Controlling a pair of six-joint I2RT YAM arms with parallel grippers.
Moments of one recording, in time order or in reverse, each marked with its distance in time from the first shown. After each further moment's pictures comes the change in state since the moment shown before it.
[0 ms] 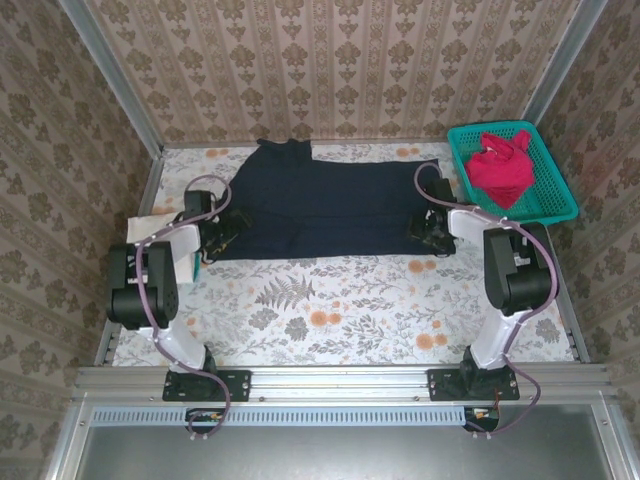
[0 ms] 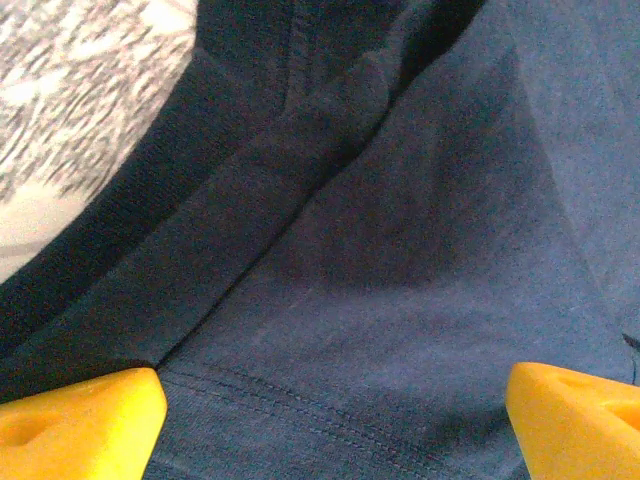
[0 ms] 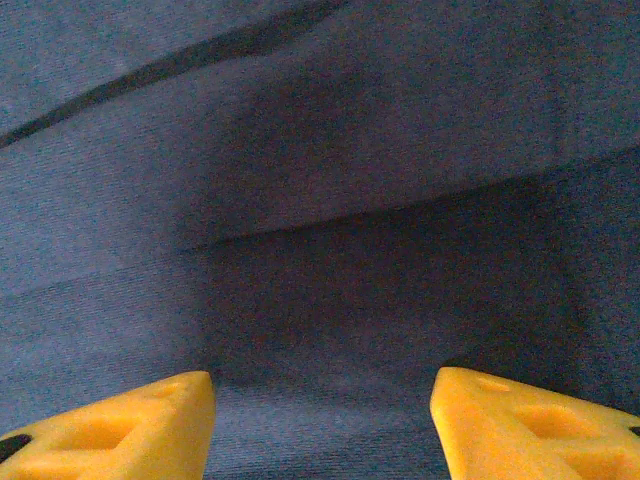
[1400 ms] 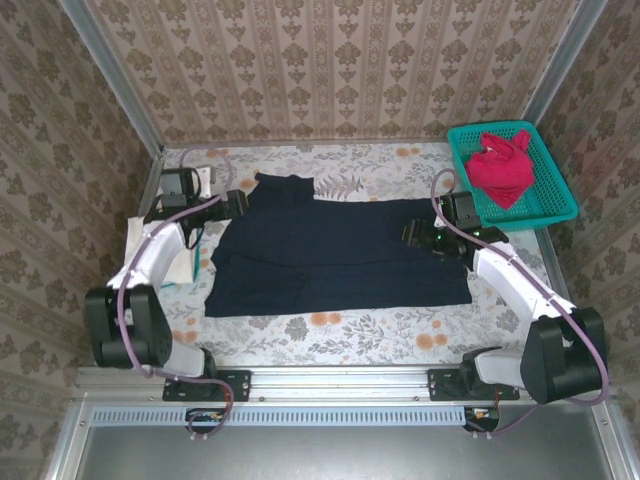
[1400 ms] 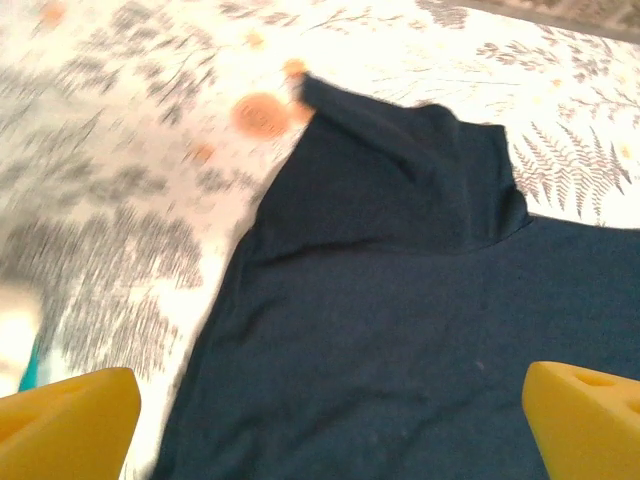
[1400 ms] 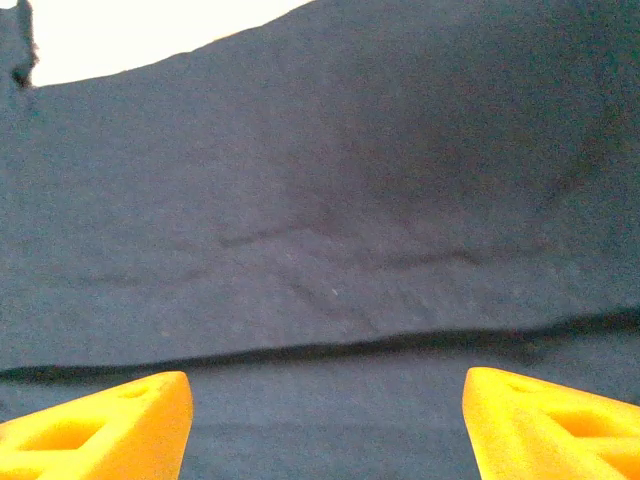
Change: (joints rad) left arm -0.008 -0.182 0.214 -0.149 0.048 0.549; right arm 0.070 -0.498 -0.178 -0.037 -0.099 -0.049
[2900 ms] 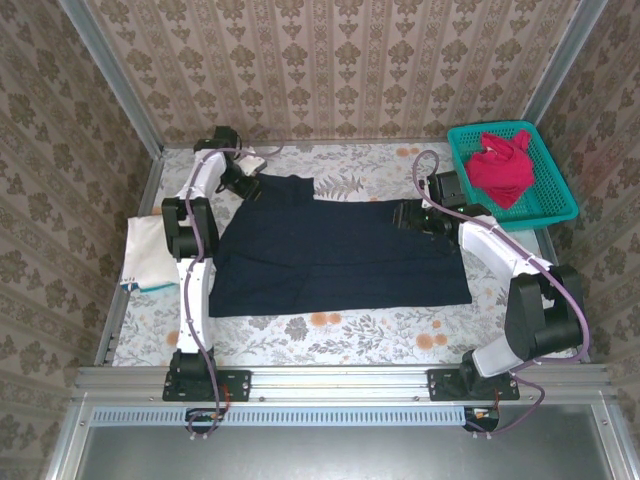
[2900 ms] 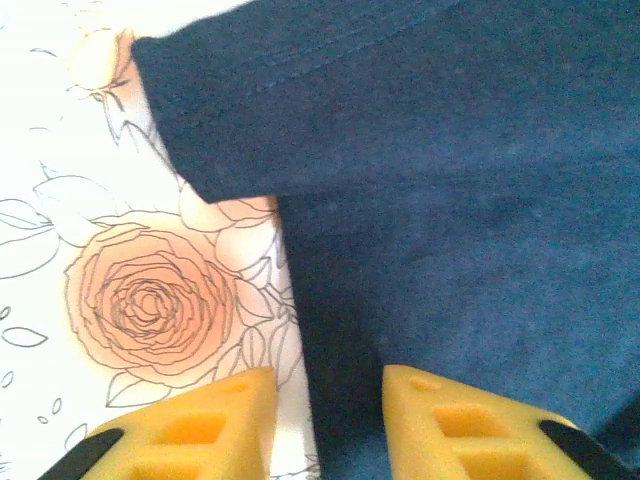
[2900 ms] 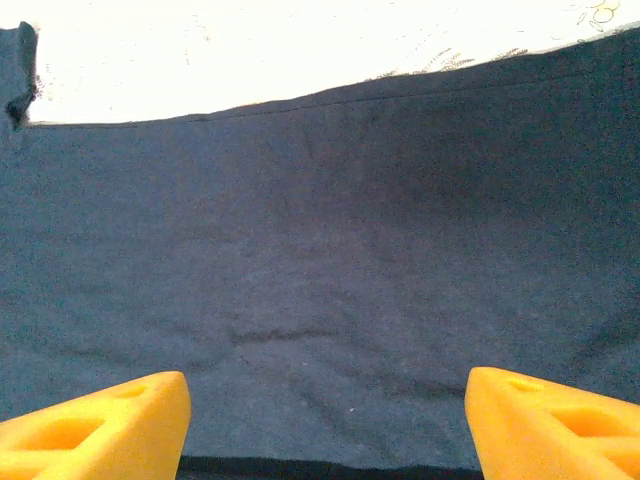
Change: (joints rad) left arm -0.075 1.084 1.276 -0.763 -0.081 0.652; right arm 0.015 0.216 0.161 0.056 0.036 -0.083
